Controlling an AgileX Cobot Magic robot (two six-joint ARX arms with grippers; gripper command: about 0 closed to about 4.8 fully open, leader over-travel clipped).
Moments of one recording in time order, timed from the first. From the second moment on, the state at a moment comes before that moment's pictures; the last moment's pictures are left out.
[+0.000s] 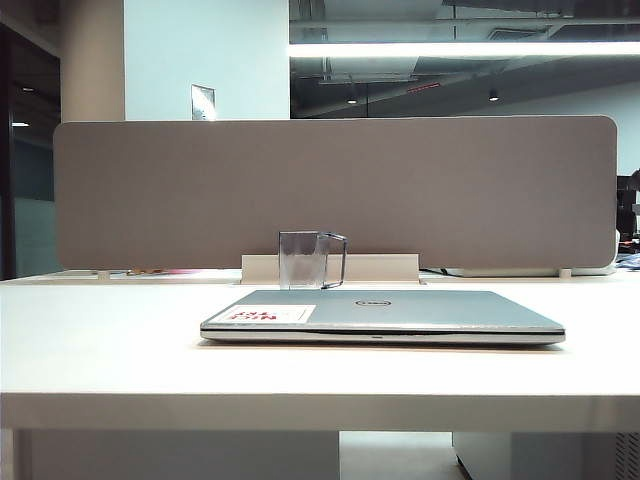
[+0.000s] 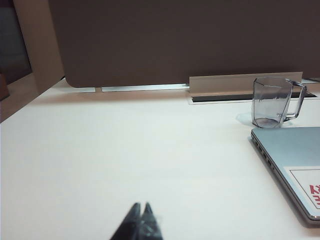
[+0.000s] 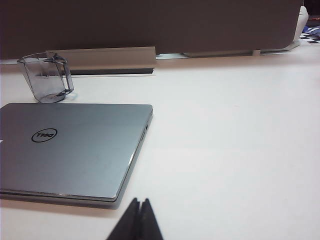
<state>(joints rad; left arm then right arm) 0.01 0.00 0.00 0.06 0.05 0.05 0.11 0.00 0.01 -0.07 0.05 0.06</state>
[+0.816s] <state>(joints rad) 0.01 0.00 0.00 0.06 0.05 0.05 0.11 0.00 0.01 0.05 0.02 0.07</state>
